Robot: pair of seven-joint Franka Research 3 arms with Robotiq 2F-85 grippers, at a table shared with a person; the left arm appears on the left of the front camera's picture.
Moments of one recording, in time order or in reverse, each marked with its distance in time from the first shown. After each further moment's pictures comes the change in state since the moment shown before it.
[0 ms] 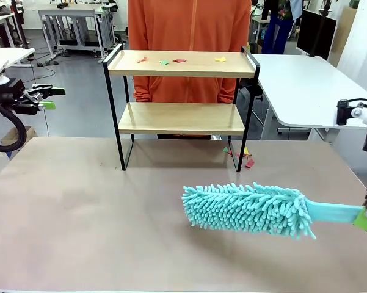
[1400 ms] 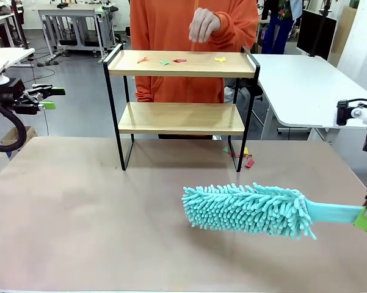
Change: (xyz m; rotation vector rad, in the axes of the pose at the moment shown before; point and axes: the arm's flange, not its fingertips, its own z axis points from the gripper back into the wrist) left arm 0.000 0.000 0.000 0.000 0.000 0.000; right arm 0.000 0.000 0.000 0.000 0.001 0.000
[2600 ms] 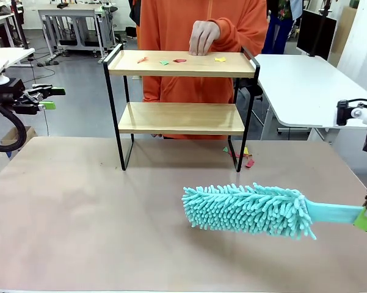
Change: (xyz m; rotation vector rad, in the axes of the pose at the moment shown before) left arm 0.000 0.000 0.000 0.000 0.000 0.000; right arm 0.000 0.000 0.000 0.000 0.000 0.000
